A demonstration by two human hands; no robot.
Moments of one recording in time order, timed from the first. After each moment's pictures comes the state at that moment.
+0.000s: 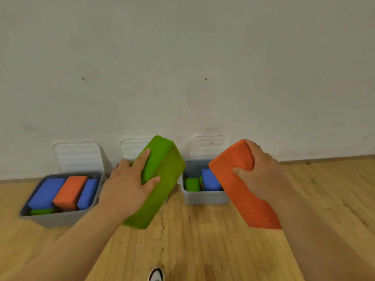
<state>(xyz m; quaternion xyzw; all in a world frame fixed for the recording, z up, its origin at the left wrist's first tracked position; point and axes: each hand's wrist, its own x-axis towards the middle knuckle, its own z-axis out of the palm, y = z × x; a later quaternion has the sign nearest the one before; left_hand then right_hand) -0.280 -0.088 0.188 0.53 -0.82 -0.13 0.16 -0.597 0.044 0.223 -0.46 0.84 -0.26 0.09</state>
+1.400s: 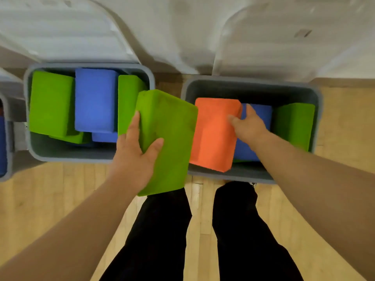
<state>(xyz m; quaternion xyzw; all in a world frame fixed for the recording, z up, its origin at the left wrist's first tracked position) -0.609 -0.586 -0.321 0.74 -0.54 -0.41 -0.01 -0.905 -0.580 -0.433 -0.25 0.81 -0.12 0.52</state>
